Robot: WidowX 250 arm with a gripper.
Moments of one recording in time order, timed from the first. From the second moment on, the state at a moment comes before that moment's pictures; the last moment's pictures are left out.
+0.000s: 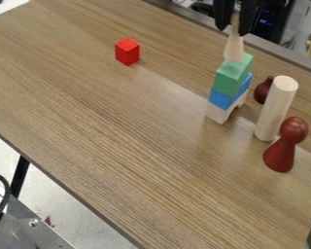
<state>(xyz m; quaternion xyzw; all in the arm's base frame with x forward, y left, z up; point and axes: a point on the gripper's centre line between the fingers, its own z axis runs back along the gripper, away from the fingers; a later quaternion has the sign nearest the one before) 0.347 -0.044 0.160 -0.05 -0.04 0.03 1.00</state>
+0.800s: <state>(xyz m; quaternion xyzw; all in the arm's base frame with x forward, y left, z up) 0.355 -0.051 0.150 -0.04 -0.06 0.03 1.00</state>
